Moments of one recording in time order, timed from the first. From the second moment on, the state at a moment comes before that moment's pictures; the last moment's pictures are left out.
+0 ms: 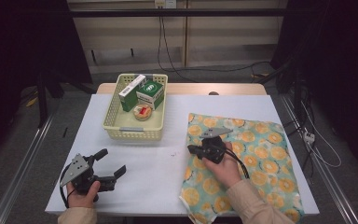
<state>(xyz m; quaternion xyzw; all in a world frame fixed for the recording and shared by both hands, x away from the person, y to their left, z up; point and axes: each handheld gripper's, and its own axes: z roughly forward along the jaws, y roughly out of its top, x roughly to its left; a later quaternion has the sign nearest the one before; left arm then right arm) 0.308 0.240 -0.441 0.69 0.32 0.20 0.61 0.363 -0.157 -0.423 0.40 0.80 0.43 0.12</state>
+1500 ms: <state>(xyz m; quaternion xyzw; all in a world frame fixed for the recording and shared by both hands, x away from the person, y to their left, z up) 0.306 0.237 -0.440 0.70 0.31 0.19 0.61 0.392 -0.157 -0.384 0.33 0.84 0.42 0.15</state>
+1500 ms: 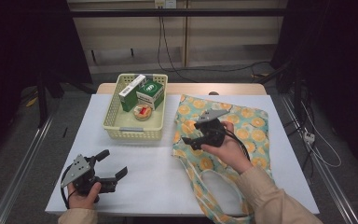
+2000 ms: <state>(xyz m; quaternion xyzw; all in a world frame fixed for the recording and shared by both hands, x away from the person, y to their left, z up) 0.304 0.235 -0.440 0.71 0.31 0.19 0.60 0.322 -0.178 -0.417 0.29 0.87 0.38 0.11</state>
